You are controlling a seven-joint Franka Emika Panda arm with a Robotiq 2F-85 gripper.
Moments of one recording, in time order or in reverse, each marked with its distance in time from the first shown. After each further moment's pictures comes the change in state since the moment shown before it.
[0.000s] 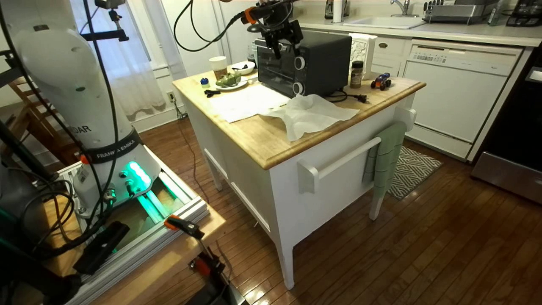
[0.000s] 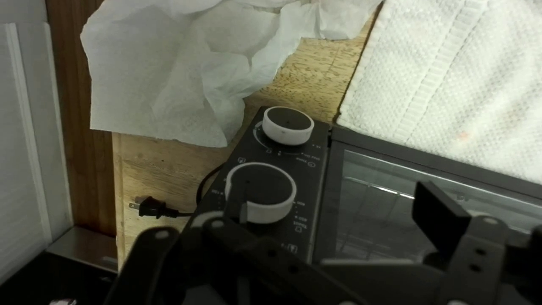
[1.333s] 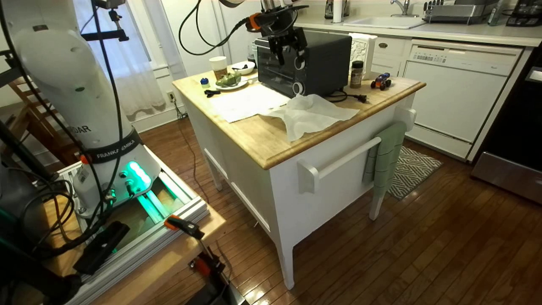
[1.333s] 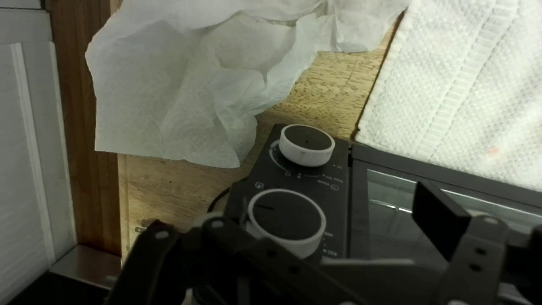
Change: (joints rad) arm -0.010 0.044 -0.020 0.014 0.006 -0.003 -0.005
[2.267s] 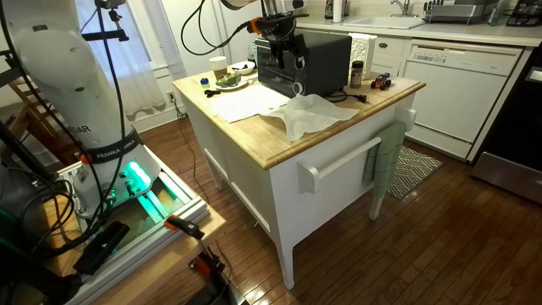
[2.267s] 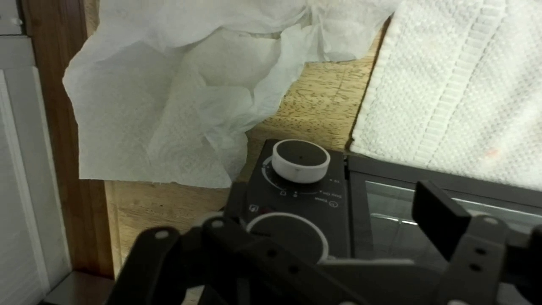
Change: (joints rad) arm -0.004 0.027 -0.009 0.008 0.066 -0.004 0.001
